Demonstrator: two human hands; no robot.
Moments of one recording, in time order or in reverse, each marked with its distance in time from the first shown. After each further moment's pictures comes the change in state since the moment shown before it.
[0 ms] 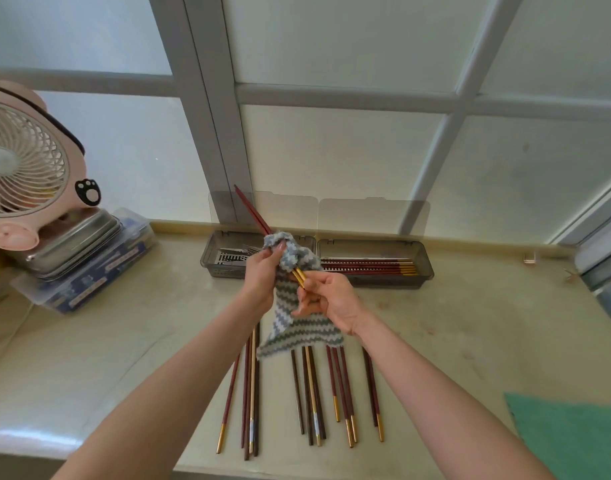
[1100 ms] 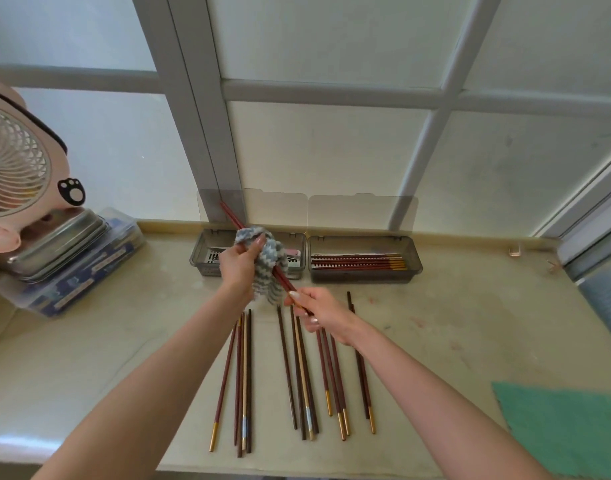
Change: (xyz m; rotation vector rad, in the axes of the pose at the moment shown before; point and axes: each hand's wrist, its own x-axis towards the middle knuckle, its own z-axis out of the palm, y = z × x) left_hand 0.009 0.005 -0.010 0.131 0.181 0.048; right_hand -0.016 0.010 0.000 -0.408 0.019 0.160
